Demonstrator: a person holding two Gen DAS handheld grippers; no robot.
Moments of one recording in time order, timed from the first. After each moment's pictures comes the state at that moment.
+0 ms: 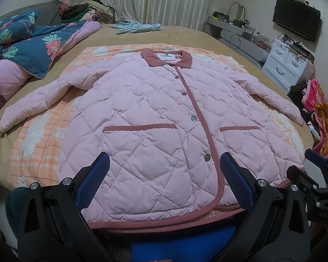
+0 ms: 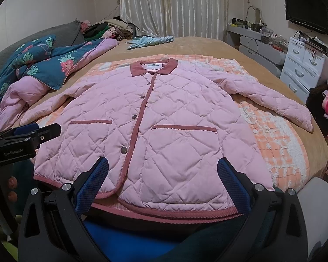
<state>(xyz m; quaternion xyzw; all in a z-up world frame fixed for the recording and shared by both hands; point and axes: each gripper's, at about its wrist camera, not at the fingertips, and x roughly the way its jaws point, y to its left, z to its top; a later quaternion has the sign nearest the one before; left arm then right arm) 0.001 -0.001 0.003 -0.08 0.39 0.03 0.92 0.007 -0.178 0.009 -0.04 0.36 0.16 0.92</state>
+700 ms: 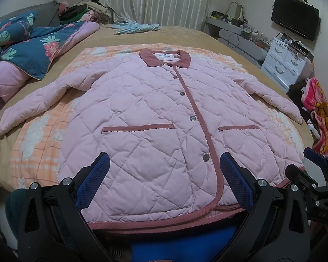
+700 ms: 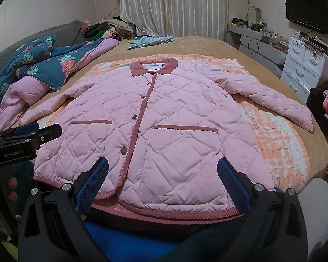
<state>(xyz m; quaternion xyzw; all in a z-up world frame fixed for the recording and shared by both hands) 0.002 -0.001 0.006 -0.08 0.39 0.03 0.92 0.009 -0.177 0.008 -0.04 0.36 0.16 0.92</state>
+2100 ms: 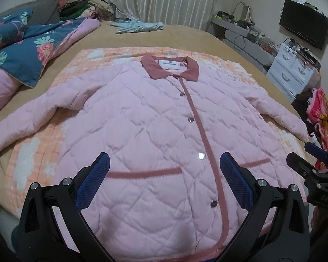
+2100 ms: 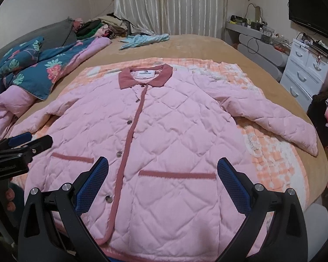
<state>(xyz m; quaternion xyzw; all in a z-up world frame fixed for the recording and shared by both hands) 0.096 0.022 0.019 -0.09 0.40 0.03 0.91 0.129 -0.156 0.030 -0.05 0.38 0.14 0.91</state>
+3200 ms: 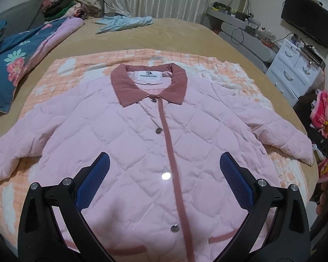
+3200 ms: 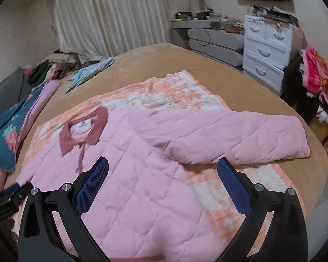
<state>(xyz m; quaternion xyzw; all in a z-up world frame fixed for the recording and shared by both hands) 0.254 -0.020 0.025 -0.08 0.43 0.01 0.90 0.282 -0.274 0.047 0.10 0.36 0.00 0.93</state>
